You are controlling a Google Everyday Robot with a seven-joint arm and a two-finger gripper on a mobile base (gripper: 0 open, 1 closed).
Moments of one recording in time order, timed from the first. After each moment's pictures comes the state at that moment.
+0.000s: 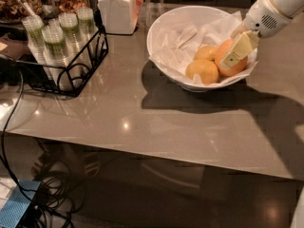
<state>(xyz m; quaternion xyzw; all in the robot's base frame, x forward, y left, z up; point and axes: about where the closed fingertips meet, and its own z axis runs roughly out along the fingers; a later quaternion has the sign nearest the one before) 0.623 -0.231 0.925 -0.51 0.82 0.10 0.23</state>
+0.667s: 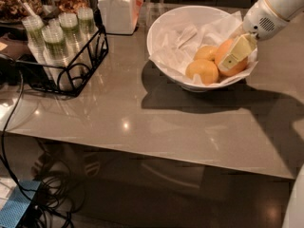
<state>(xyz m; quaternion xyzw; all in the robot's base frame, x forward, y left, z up) 0.624 -0.227 0.916 -0.51 0.82 0.12 0.22</state>
